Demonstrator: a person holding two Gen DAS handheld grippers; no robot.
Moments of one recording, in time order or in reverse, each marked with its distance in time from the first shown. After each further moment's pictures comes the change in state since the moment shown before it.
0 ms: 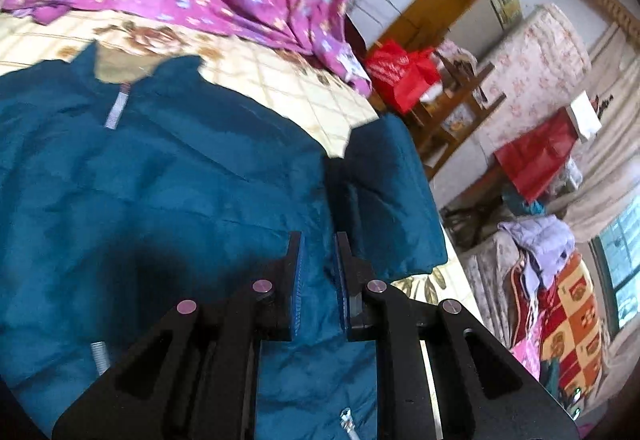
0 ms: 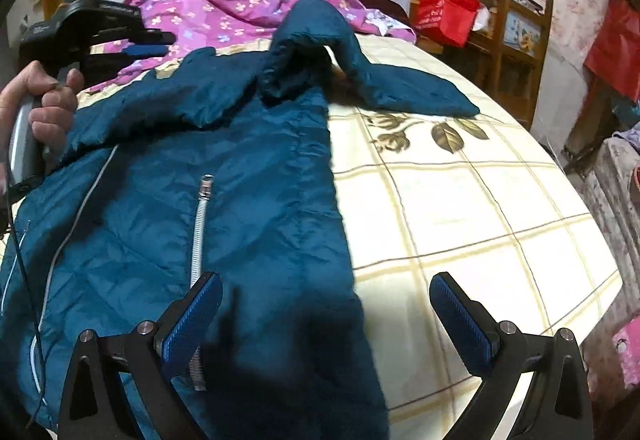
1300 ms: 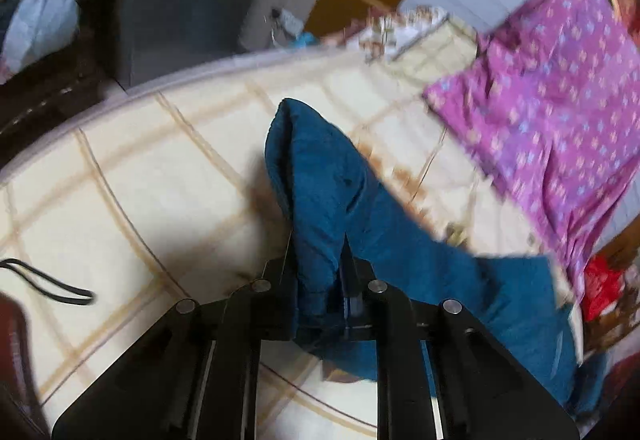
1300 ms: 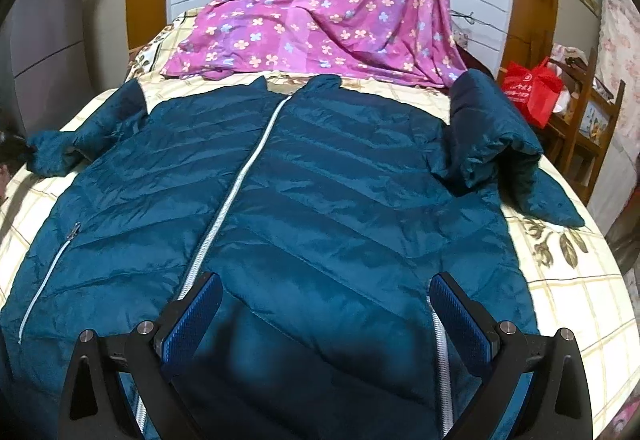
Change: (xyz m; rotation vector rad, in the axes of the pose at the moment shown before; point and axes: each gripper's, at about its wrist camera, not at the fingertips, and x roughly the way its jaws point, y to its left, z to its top) left arm -0.451 0.464 -0.042 -0.528 -0.471 0.668; right arm 0.021 0.171 0.040 -0.233 -0.142 0.096
